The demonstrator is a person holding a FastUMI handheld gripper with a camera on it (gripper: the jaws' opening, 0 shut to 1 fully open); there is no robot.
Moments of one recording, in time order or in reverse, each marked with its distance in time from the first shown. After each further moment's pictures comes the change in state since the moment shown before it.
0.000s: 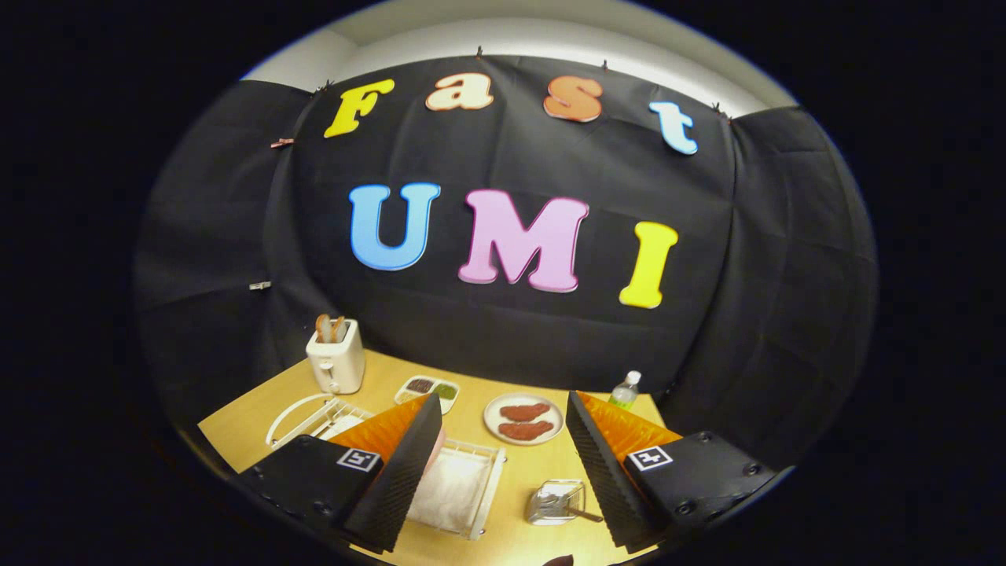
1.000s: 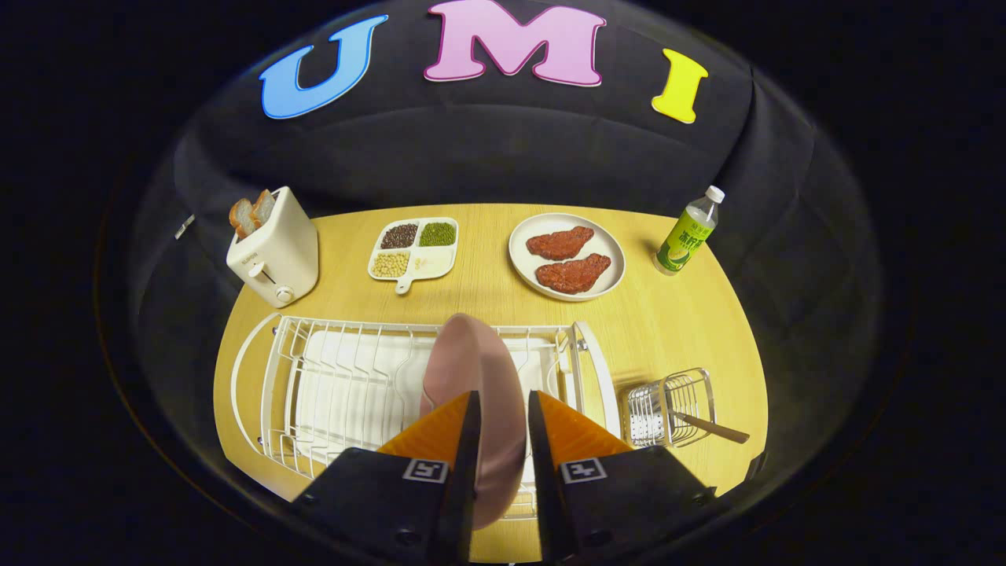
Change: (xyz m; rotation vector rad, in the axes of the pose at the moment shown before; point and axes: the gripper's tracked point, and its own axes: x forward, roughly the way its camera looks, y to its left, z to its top) arm 0.128 0.062 -0.174 0.130 0.664 -0.216
